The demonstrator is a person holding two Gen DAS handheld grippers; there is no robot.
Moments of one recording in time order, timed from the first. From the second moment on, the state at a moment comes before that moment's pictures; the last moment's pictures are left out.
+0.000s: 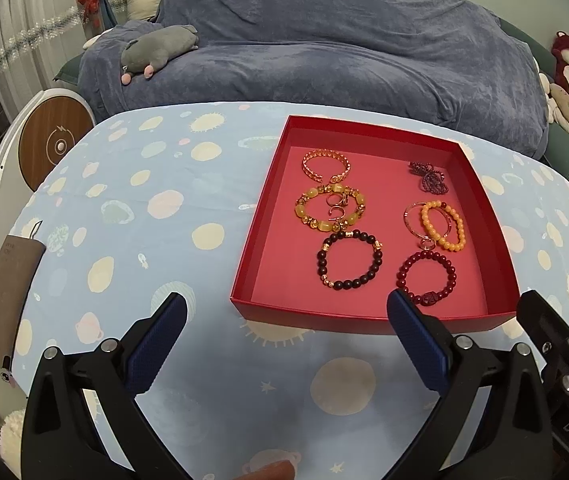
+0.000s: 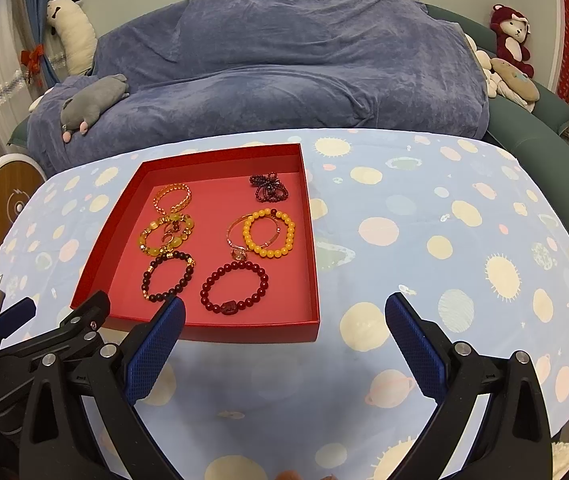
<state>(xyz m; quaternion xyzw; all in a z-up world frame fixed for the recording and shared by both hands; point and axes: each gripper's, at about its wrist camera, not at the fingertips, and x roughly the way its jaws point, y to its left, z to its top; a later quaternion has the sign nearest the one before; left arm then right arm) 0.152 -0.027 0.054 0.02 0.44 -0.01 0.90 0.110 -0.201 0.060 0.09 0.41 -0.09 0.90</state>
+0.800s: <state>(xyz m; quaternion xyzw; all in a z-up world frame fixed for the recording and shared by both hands) 0.156 -0.023 0.050 0.02 0.45 -0.01 0.89 0.110 -0.200 0.059 0.08 0.41 -0.09 0.90</state>
